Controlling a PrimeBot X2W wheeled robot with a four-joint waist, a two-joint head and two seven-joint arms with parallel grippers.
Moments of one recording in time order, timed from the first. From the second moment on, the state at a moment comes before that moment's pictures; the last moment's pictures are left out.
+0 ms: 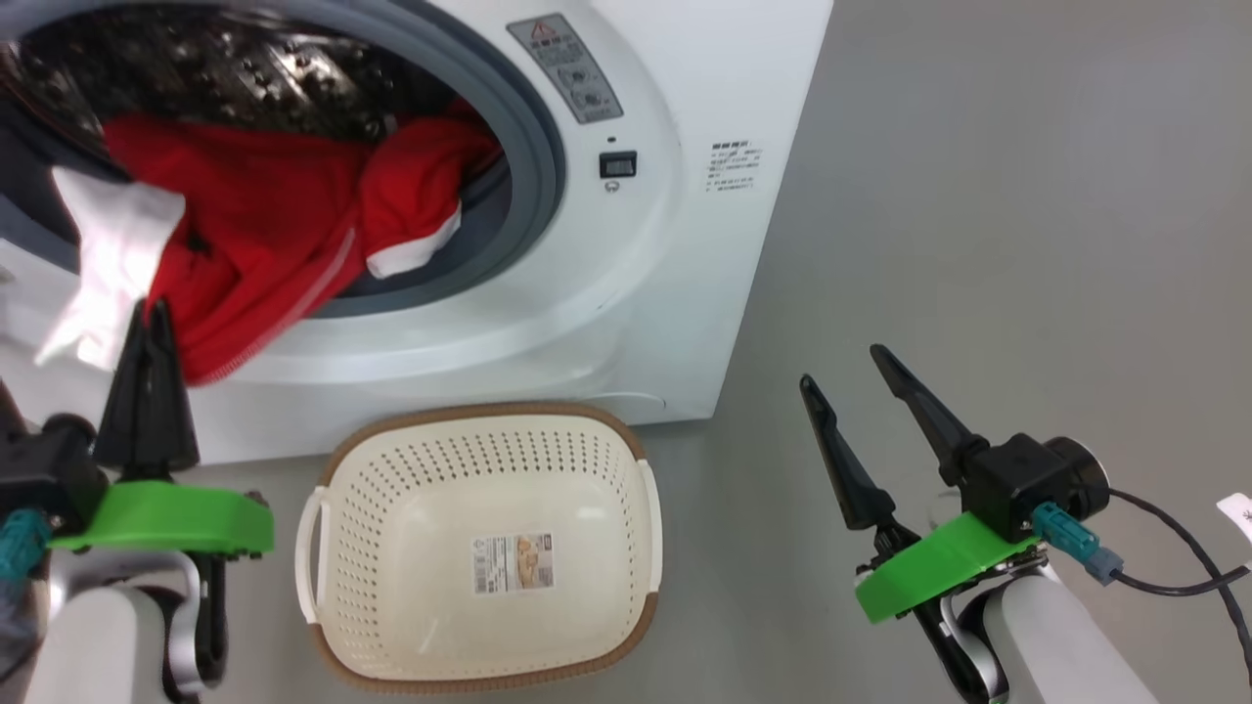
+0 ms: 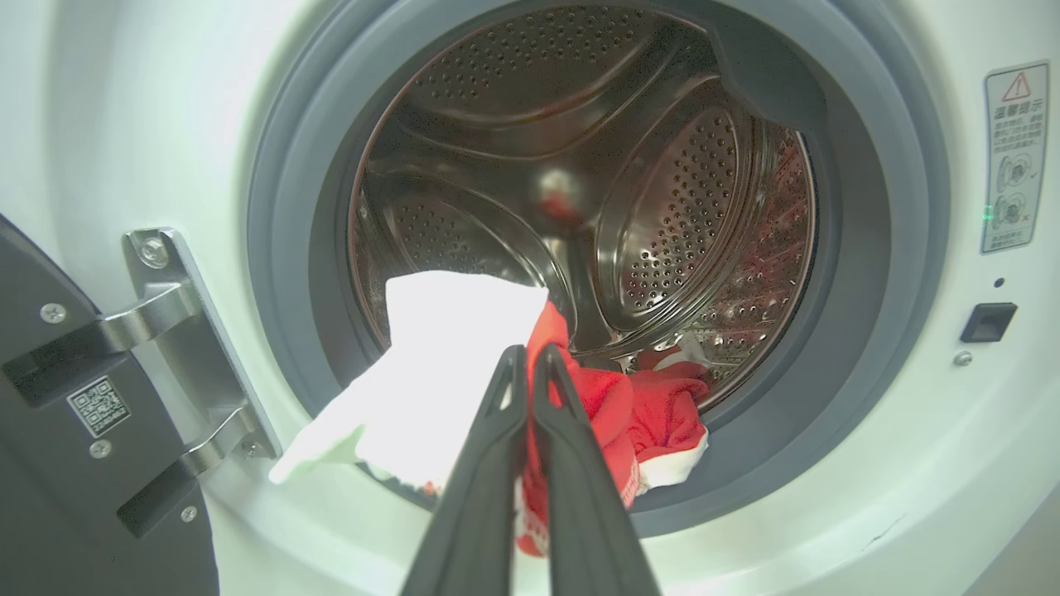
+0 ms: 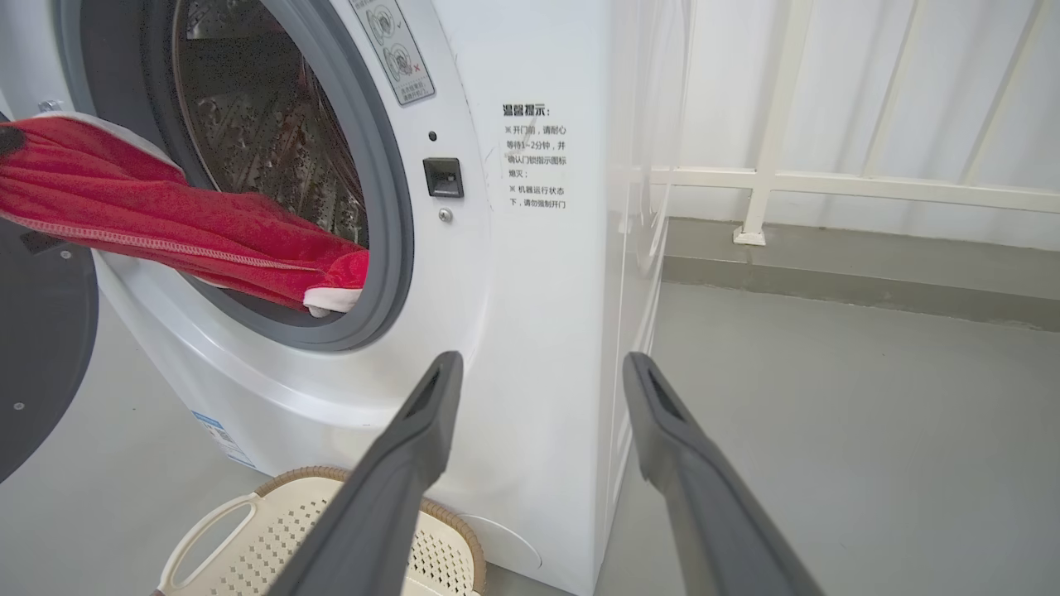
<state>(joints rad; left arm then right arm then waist) -0.39 0.18 0.05 0.26 -0.23 0.04 -0.22 -0.26 -0.05 0.20 0.28 0.22 0.12 -0.26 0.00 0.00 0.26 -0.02</state>
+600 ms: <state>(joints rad) -0.15 0.16 0.04 -0.11 -0.26 0.09 -0.06 -0.22 -0.05 0.22 0.30 0.23 0.12 -0.26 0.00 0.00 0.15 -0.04</state>
